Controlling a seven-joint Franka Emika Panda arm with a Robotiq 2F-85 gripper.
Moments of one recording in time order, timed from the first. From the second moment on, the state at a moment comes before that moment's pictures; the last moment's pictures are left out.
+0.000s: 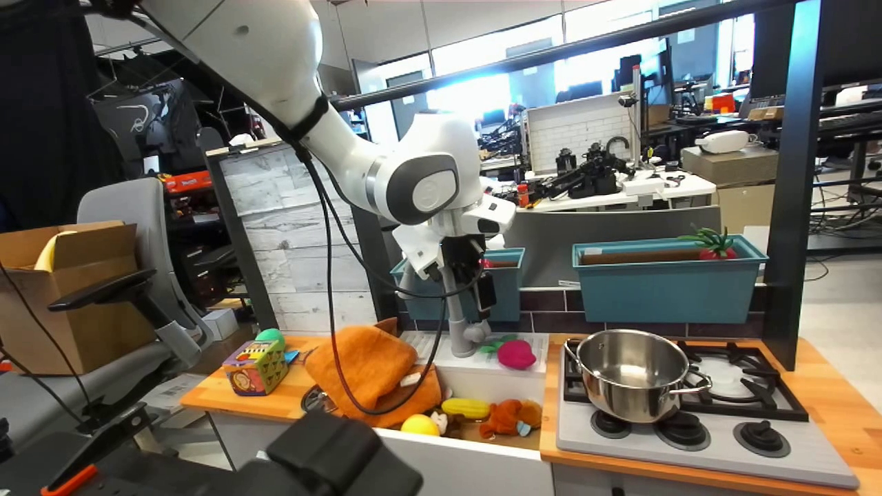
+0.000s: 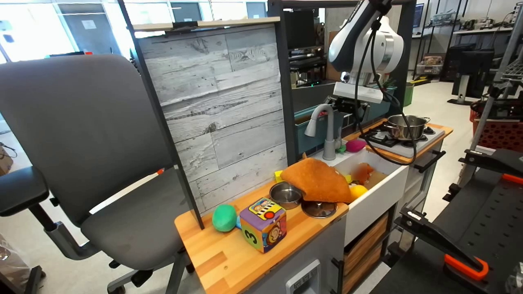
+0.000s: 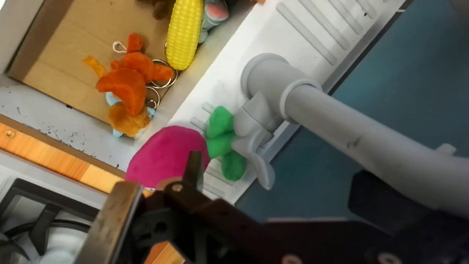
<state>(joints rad) -0.19 1.03 -0.06 -1.43 0.35 2.63 0.34</state>
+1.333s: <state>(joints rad) -0.63 1.06 0.26 -1.65 0.40 3.00 -0.06</state>
